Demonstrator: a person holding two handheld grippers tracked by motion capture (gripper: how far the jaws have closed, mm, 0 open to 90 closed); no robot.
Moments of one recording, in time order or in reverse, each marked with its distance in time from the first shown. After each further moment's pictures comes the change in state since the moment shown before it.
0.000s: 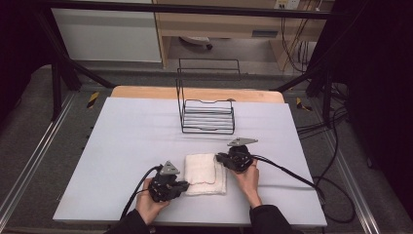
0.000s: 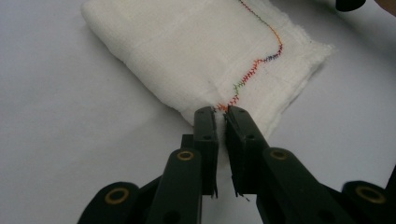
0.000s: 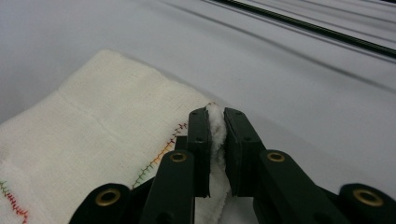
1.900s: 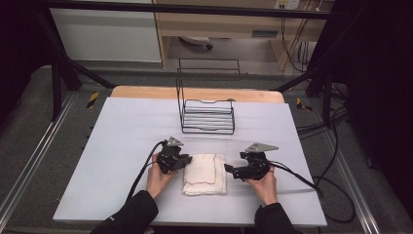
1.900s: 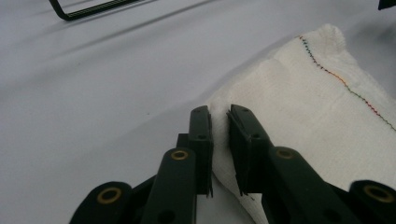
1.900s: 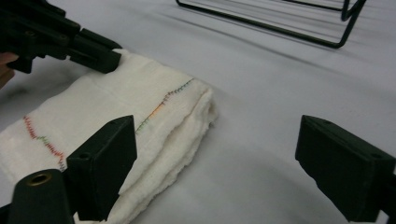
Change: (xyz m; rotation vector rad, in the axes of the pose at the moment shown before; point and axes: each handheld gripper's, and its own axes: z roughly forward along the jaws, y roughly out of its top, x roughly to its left) left arm 0.056 0.050 0.045 -0.066 0.095 -0.053; right arm -0.013 -0.019 -0.047 -0.070 0.000 0.024
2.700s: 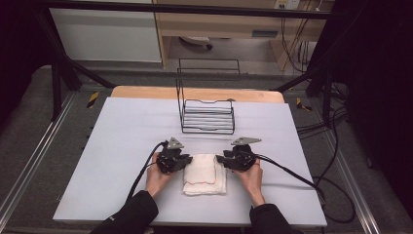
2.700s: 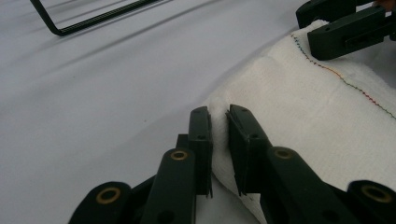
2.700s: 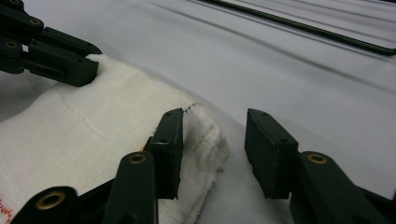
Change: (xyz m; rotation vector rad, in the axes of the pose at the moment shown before) left arm 0.002 -0.003 0.001 -0.027 -0.018 0.060; right arm 0.003 0.013 0.047 0.066 0.004 0.007
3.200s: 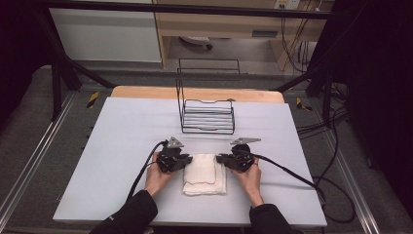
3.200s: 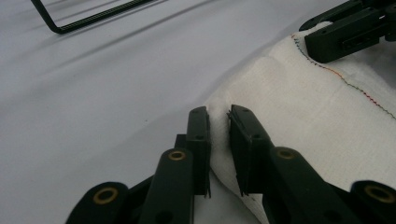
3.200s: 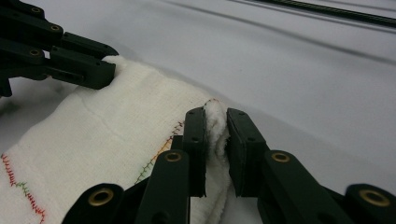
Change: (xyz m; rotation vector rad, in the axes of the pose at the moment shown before) left arm 0.001 0.003 0.000 0.020 0.000 -0.007; right arm 0.001 0.000 0.002 0.019 0.062 0.067
